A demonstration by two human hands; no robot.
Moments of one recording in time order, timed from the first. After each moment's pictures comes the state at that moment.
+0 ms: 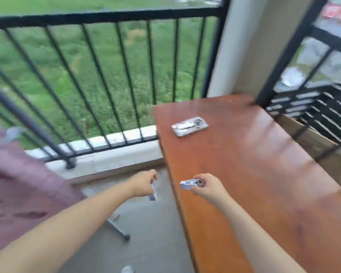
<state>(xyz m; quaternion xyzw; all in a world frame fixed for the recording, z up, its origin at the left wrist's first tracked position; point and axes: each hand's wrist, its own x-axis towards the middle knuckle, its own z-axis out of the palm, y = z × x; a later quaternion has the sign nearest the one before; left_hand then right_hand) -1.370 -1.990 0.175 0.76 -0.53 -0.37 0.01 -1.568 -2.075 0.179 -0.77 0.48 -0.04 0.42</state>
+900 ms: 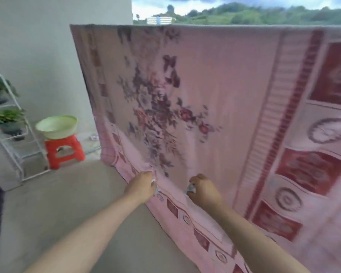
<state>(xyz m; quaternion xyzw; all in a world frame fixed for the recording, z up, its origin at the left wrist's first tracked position) -0.865 -1.229 0.254 0.98 0.04 0.02 0.20 -0.849 -1.423 0.254 -0.97 -0.14 0.02 0.18</state>
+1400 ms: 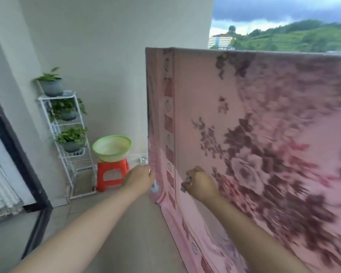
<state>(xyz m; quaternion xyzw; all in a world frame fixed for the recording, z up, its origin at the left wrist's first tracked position) -0.557 -0.863 0.309 0.95 0.22 0.12 0.20 -0.479 -1.031 0.302 -0.93 -0.29 0.02 0.24</state>
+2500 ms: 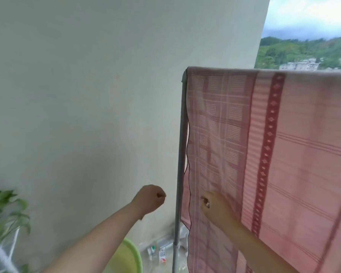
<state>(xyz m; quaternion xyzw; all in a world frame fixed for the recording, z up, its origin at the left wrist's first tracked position) 0.158 -0.233 0.315 0.97 0.07 0.01 0.25 0.199 -0.430 0.302 -0.94 -0.21 -0.03 0.27</state>
